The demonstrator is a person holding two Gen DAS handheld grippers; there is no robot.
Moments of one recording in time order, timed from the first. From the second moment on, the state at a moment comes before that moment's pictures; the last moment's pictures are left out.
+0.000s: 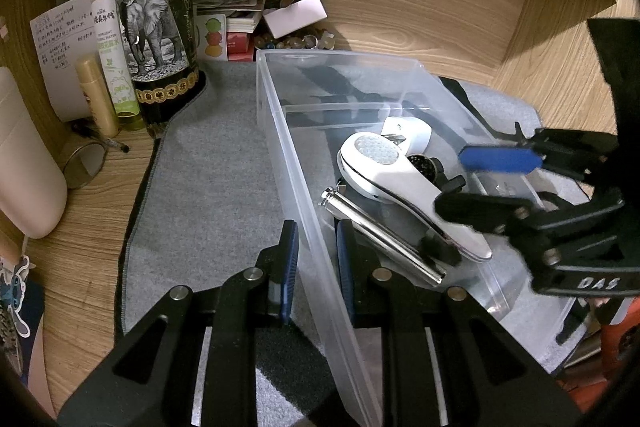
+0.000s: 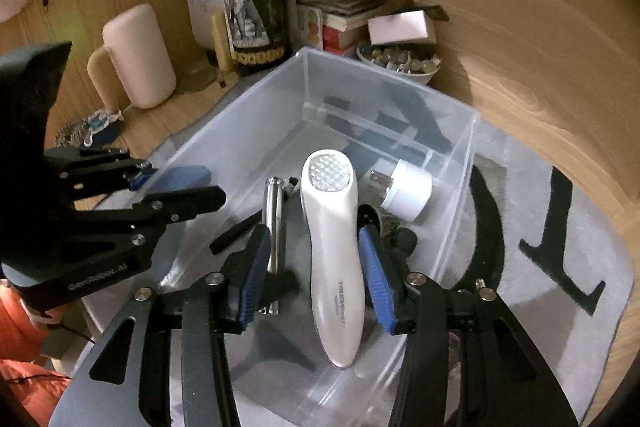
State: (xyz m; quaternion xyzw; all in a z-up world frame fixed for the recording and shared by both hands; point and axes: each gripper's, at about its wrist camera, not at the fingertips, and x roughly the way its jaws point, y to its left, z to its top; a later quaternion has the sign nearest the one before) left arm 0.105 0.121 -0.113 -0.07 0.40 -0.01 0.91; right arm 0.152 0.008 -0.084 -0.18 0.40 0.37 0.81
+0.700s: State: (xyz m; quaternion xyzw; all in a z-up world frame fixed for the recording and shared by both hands) left arm 0.105 0.122 -0.113 -0.07 0.40 -0.01 0.91; right arm 0.192 -0.102 -0.043 -0.11 0.37 0.24 0.89
